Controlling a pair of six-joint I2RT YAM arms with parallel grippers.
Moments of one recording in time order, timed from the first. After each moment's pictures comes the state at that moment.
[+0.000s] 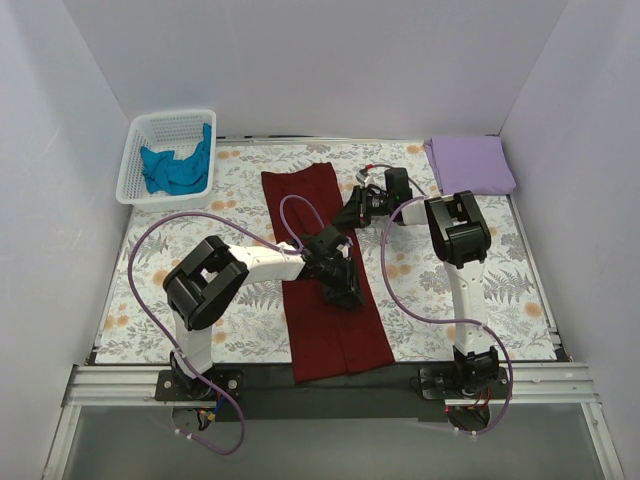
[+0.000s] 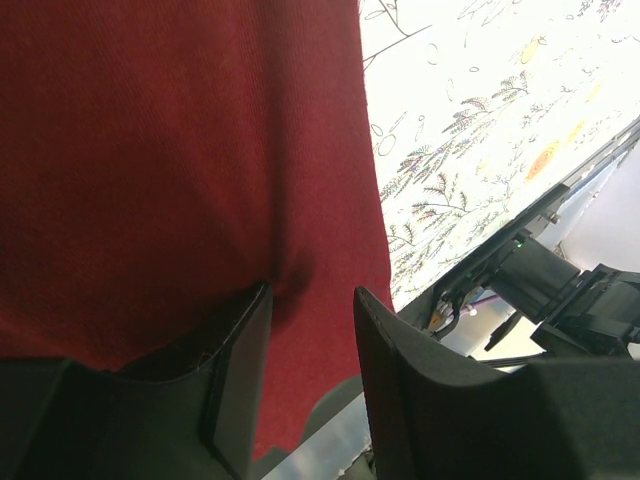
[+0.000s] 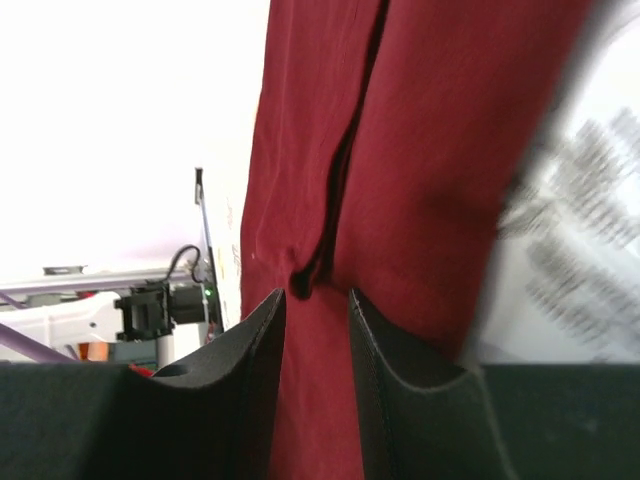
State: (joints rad) left arm -0.87 1.89 1.09 -0.22 0.43 -0.93; right arm 0.30 2.37 1.42 0.33 -1.11 0.72
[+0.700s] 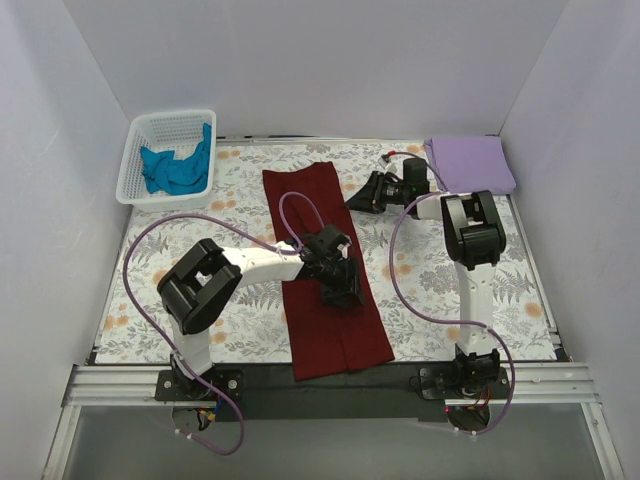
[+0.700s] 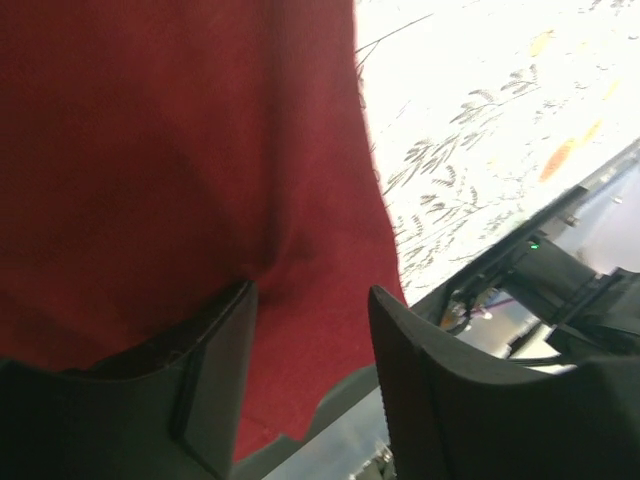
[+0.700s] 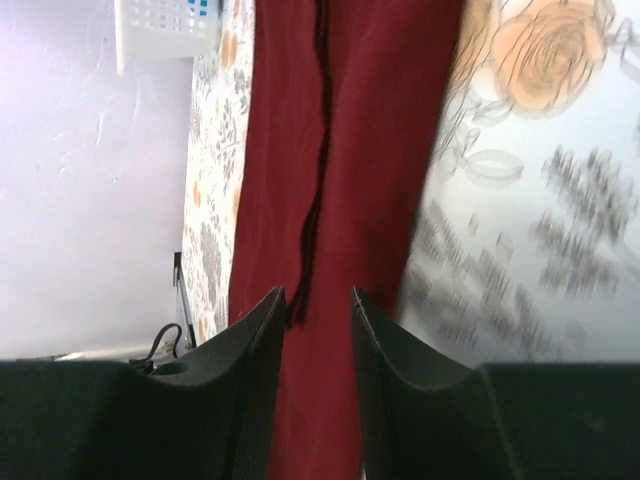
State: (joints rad) left arm -0.87 1.87 1.10 -0.27 0.39 -0.91; right arm 0.22 2.37 1.49 0.37 -0.99 0.78
